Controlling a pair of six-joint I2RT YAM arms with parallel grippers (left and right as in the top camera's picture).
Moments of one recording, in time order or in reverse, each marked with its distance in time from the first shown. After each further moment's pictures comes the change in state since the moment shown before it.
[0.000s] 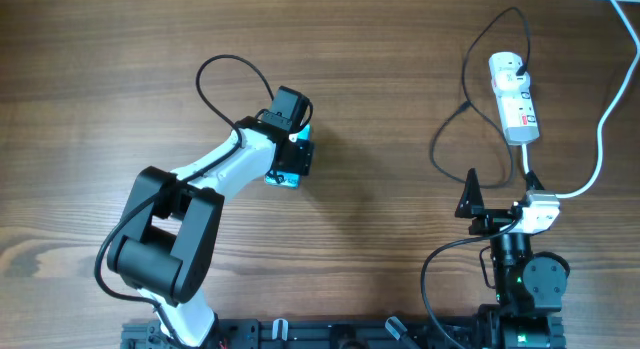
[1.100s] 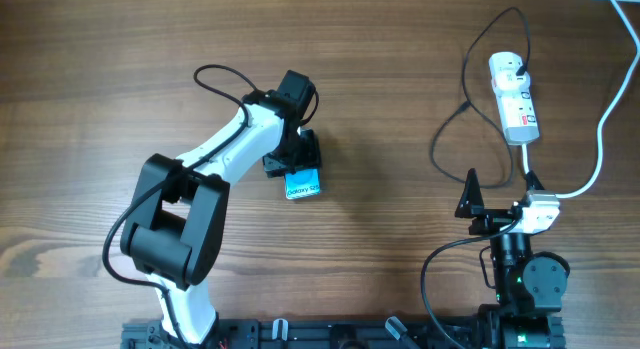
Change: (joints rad) left arm 0.001 0.074 0.235 -0.354 0.219 -0.368; right arm 0.000 0.000 0.000 0.000 0.000 0.000
